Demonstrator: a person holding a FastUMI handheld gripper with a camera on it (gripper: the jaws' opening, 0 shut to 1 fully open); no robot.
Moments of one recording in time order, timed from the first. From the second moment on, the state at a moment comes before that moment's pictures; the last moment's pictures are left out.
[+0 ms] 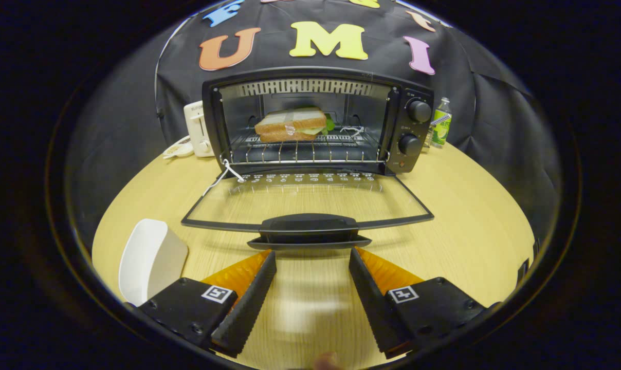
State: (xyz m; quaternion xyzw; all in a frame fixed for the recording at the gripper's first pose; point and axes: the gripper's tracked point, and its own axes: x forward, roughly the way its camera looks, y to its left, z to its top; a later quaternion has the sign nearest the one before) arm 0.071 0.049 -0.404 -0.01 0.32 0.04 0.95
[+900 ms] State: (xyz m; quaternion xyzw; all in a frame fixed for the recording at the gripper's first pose) arm 0.096 0.053 -0.313 0.00 0.11 0.06 0.99
